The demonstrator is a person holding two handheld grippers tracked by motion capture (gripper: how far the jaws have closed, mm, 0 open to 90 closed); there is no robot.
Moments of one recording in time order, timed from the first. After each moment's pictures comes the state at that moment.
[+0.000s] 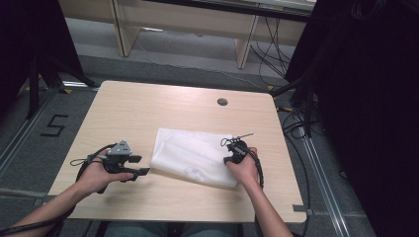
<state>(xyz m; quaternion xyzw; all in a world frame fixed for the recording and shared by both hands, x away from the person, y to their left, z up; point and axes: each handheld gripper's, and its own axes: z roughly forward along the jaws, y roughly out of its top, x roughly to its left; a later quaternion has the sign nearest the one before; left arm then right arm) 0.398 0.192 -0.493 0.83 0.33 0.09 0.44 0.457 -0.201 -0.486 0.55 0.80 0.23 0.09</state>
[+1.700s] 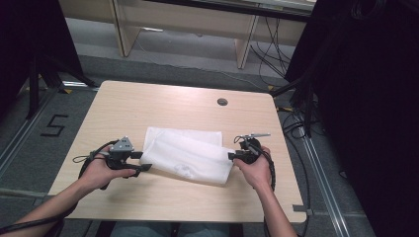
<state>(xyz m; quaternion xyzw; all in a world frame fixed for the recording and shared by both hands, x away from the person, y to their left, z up) 0.406 0.186 -0.487 0.83 0.33 0.10 0.44 0.441 -0.238 -0.459 0.53 0.78 0.32 0.10</state>
